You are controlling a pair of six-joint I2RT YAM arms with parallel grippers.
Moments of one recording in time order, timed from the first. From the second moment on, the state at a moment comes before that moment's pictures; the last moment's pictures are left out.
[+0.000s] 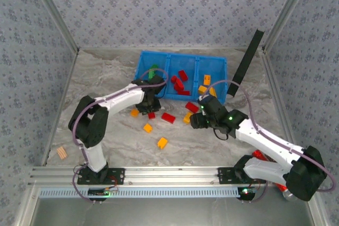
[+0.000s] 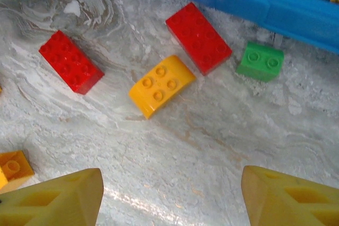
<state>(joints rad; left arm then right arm) -0.69 1.79 1.34 -0.92 -0.14 -0.93 0.73 1.07 0.75 -0.63 0.12 0.41</state>
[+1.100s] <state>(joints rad) -0.73 2.50 2.51 -1.08 -0.28 -0.62 0.76 1.03 0.63 -0.53 -0.01 0.72</state>
